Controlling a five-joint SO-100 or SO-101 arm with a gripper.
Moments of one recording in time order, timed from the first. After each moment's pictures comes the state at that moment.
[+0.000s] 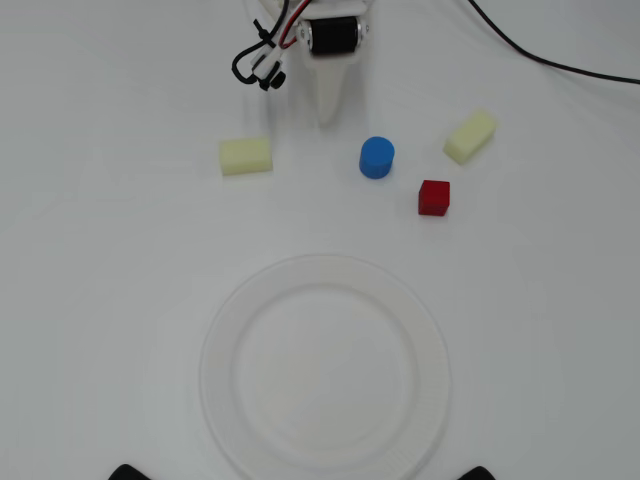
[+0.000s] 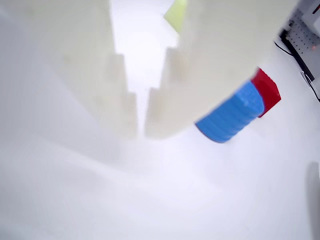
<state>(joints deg) -12.2 187.8 175.3 79.2 -4.4</state>
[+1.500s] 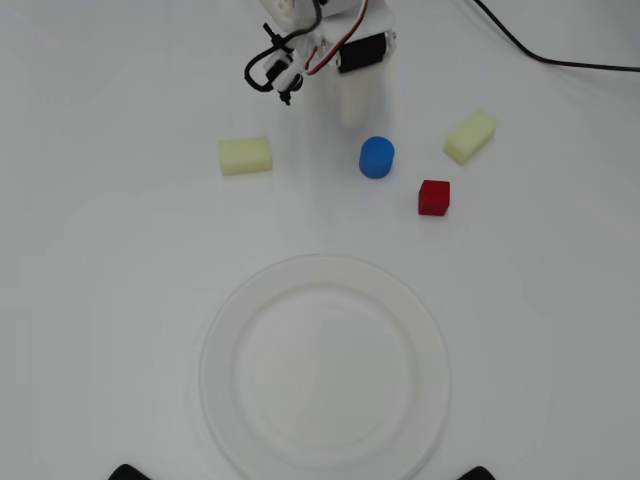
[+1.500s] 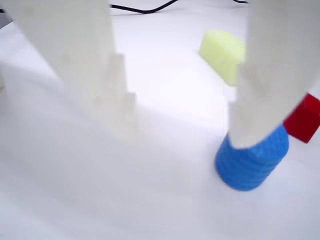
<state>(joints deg) -17.9 127.9 131.2 74.4 -7.5</state>
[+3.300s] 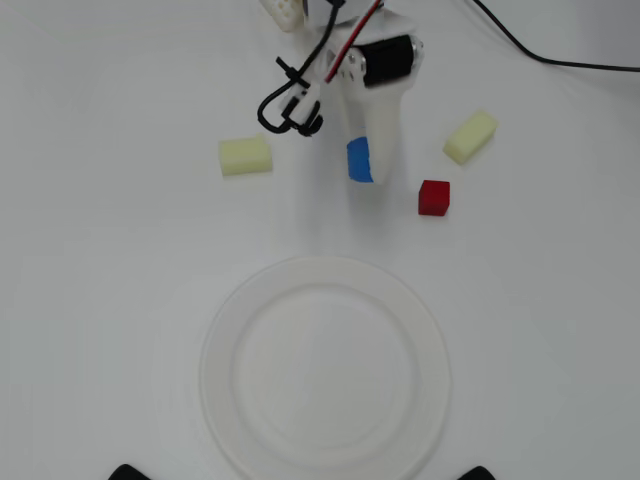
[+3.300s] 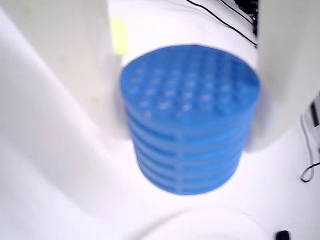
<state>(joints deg) -15.2 138.4 135.2 45.3 -13.4</state>
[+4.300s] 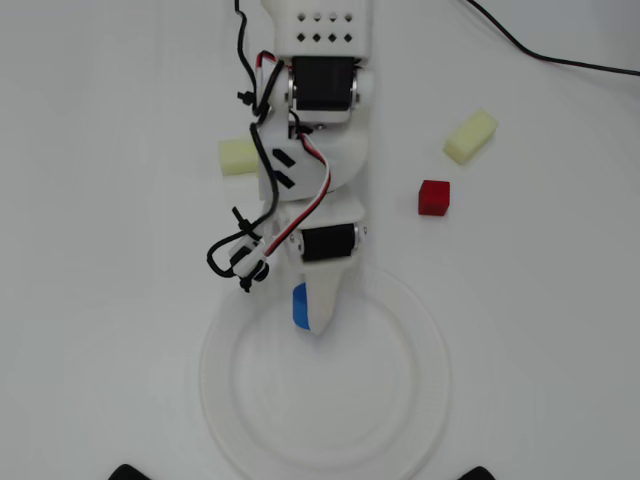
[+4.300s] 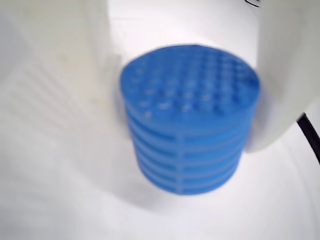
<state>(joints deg) -7.7 75.1 95.7 32.2 -8.4</state>
